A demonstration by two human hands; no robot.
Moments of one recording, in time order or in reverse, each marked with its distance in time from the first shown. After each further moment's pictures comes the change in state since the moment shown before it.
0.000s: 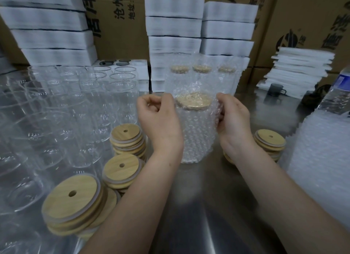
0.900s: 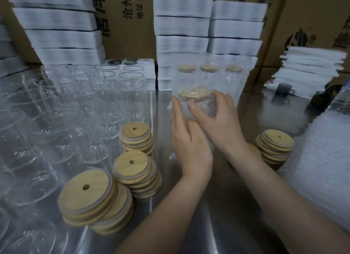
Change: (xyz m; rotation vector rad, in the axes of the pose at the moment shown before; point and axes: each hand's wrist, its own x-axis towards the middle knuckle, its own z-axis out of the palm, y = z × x) left_hand -0.042 -0.033 -0.011 0.324 -0.217 0.099; right_hand -0.017 0.008 0.016 -0.944 -0.187 -0.418
